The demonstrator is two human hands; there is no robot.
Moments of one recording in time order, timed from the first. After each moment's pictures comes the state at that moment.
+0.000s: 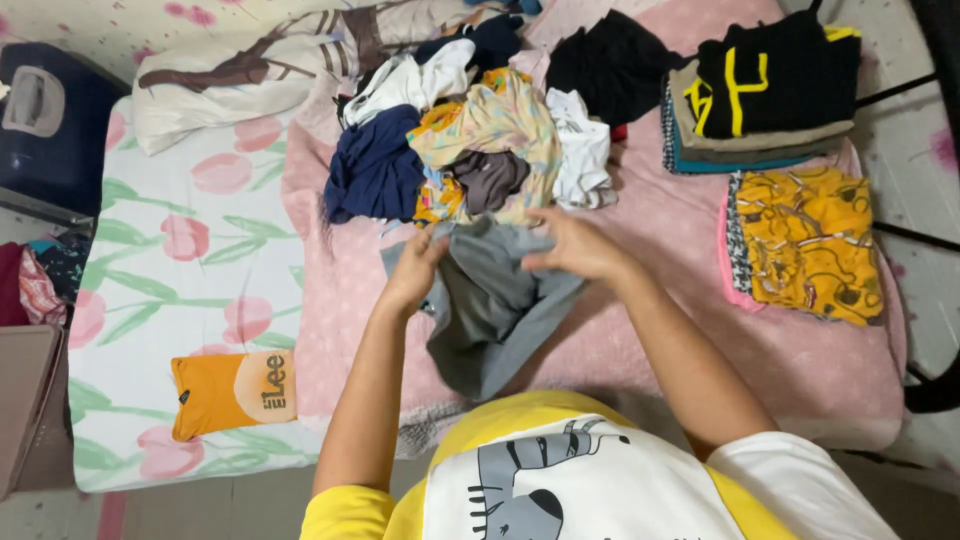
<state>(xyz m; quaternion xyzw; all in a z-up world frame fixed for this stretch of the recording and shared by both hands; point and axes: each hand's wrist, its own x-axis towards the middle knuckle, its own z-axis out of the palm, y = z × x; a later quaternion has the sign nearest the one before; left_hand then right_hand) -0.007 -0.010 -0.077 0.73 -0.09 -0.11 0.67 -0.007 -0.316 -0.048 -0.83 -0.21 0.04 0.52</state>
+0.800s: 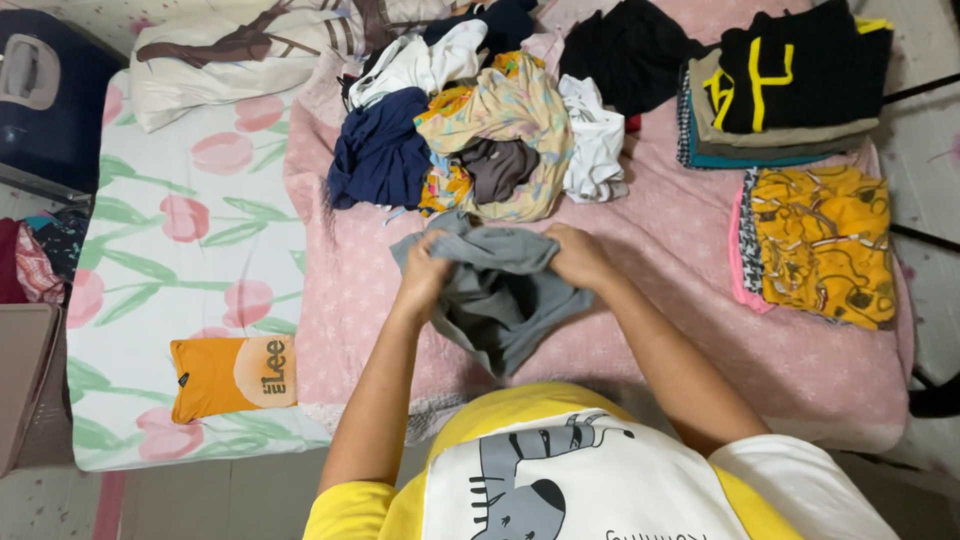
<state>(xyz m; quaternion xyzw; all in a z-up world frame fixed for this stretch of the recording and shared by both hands) -0.026 -0.009 -0.106 0.68 0.02 -0.04 0.73 -0.001 -0.303 -0.122 -0.90 -0.15 0.12 0.38</state>
